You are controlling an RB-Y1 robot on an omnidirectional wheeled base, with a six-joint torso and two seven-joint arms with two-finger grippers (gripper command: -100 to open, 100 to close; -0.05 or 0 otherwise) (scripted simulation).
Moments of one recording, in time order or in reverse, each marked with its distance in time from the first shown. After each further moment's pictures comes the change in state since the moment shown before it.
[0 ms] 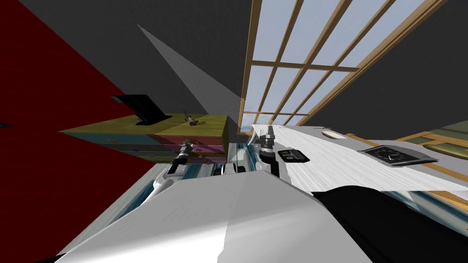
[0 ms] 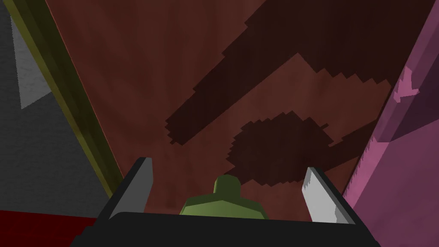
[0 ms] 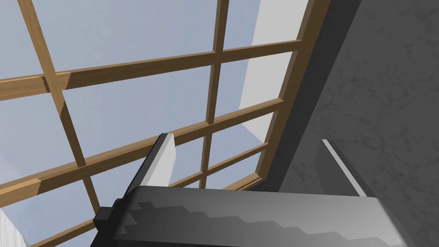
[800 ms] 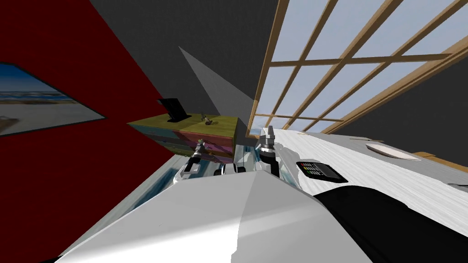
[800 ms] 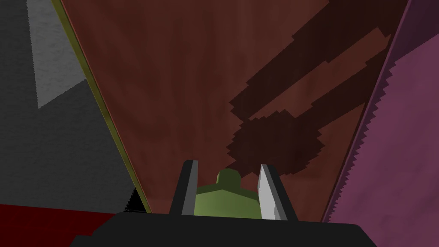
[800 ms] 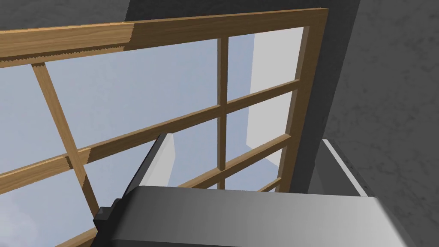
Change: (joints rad) left arm 0.022 -0.160 -0.136 -0.117 -0.077 0.033 -0.107; right arm 0.000 0.000 0.000 0.000 0.000 0.000 0.000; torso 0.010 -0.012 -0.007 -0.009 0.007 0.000
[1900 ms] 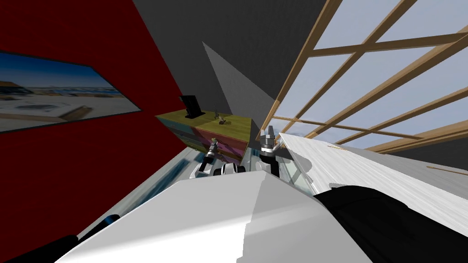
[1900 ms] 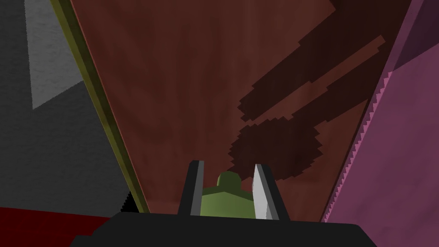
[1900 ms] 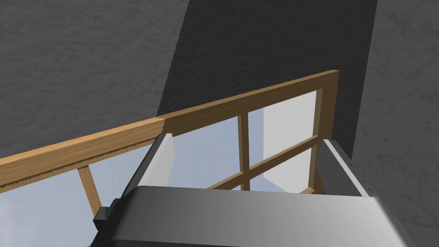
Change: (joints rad) left arm 0.072 -0.174 -0.198 -0.195 -0.094 0.091 -0.116; right arm -0.001 0.000 0.000 0.000 0.000 0.000 0.000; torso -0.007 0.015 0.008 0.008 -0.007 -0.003
